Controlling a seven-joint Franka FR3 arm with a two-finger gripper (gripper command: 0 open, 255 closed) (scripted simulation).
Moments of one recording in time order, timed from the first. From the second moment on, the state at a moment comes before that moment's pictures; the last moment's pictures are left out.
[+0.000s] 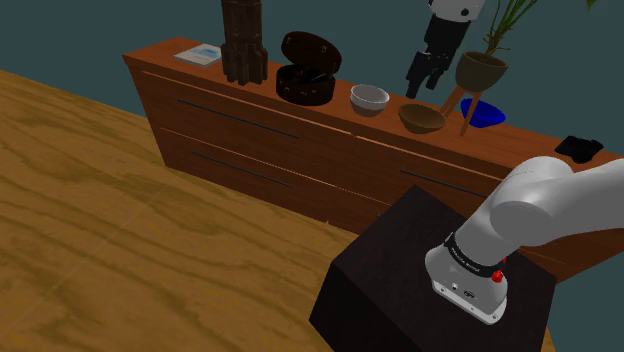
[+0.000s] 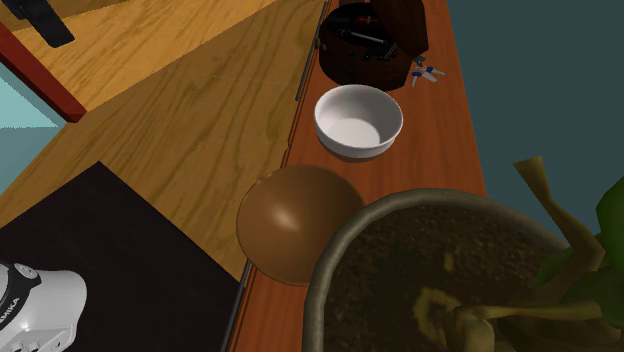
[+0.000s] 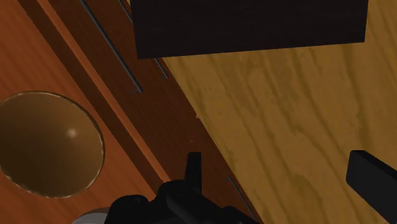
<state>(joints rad) -0.02 -0.74 -0.05 -2.39 -0.07 1.63 -0.01</state>
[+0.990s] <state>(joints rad) -0.07 -0.30 -0.14 -2.26 -0.15 1.95 -0.06</state>
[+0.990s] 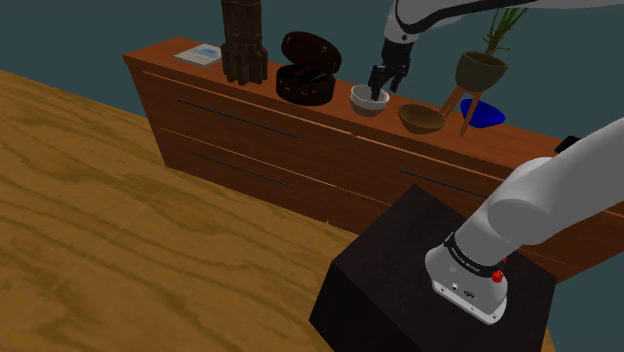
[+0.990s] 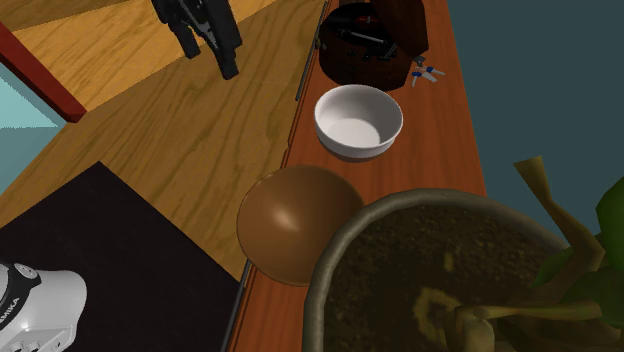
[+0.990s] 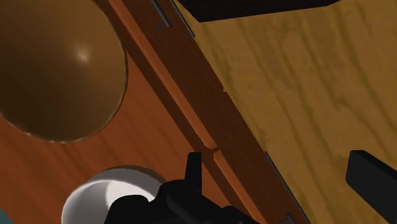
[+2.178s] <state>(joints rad) -0.13 0.31 -0.19 -1.81 -0.13 2.14 -0.11</state>
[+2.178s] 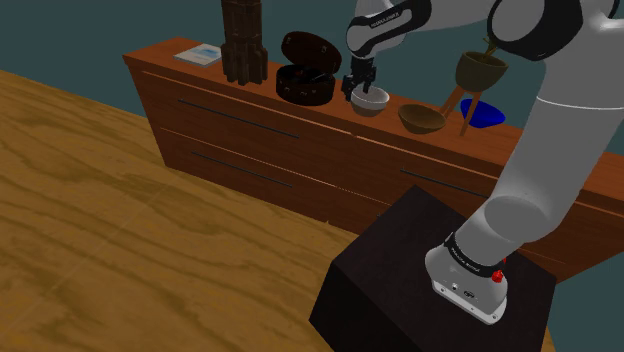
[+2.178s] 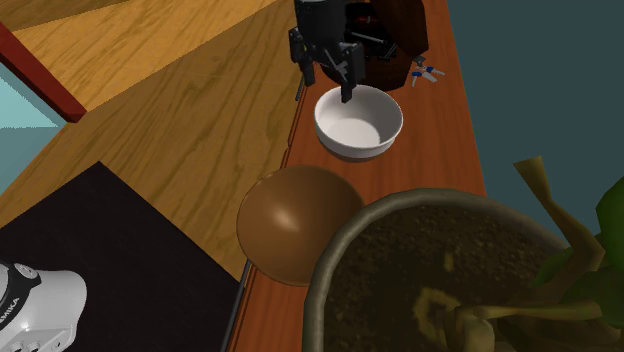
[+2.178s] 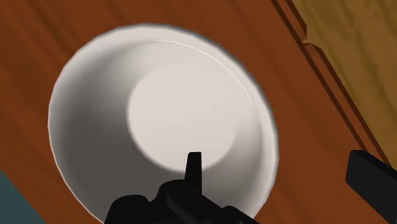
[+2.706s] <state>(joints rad) -0.14 0.34 -0.19 -1.83 -0.13 2.20 -0.12</state>
